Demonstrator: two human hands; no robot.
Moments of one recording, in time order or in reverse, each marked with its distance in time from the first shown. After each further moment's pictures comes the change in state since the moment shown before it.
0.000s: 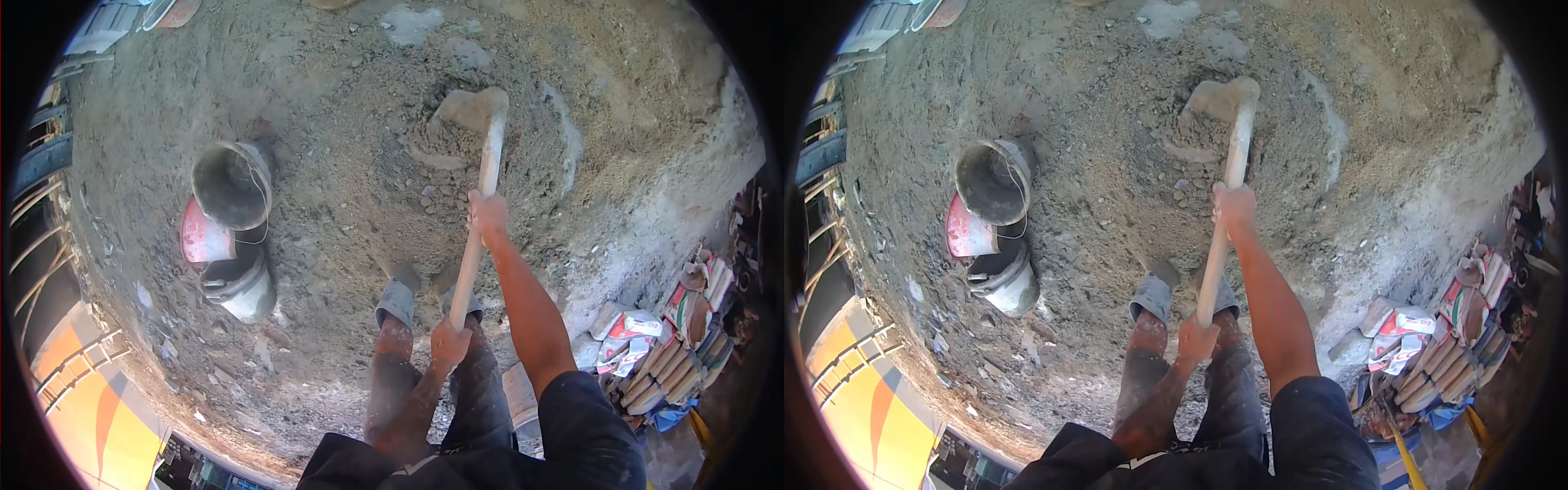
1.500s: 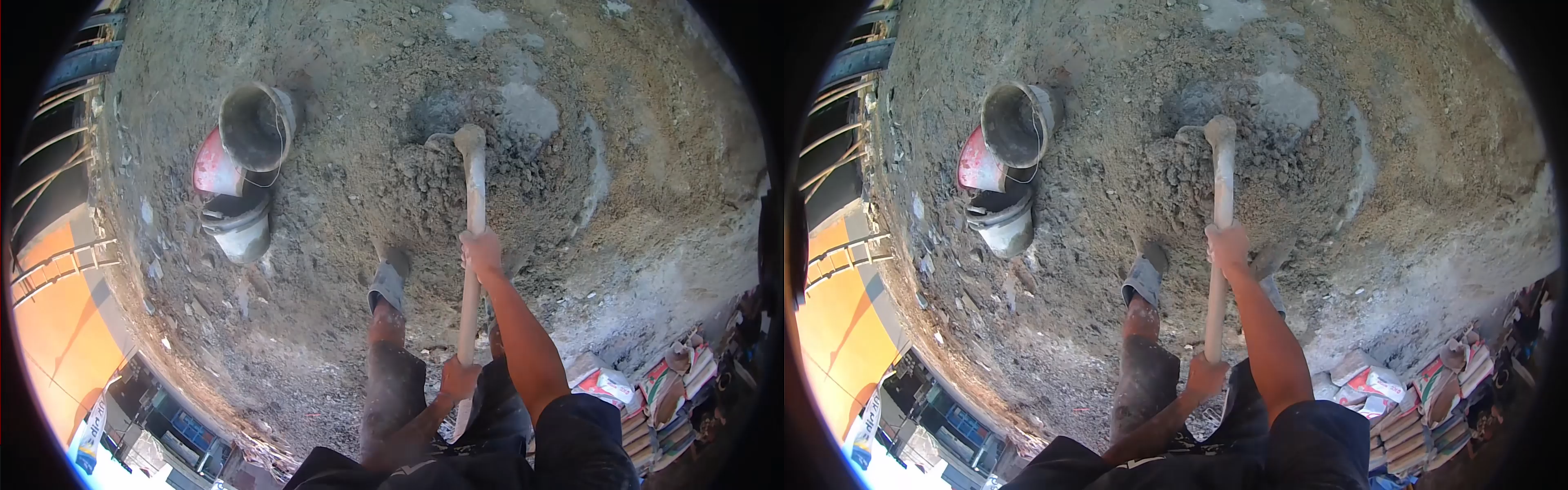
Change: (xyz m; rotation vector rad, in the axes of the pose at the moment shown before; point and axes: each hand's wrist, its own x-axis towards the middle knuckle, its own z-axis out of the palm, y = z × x) left_hand -0.072 0.038 0.088 -0.623 -0.113 -0.542; right_hand -0.009 0.047 -0.031 -0.169 -0.402 0.047
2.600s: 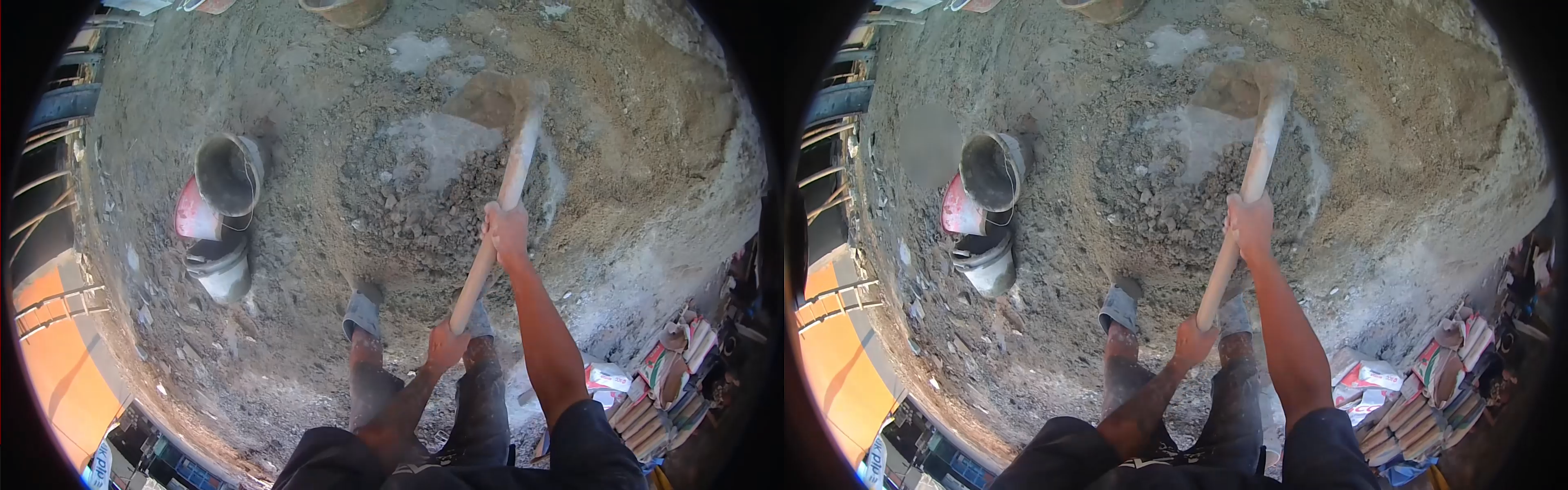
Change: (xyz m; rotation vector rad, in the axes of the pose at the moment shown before) left_hand 0.032 0.083 0.026 0.397 0.017 0.573; right_hand -0.022 -0.112 -0.087 0.212 0.192 -0.331
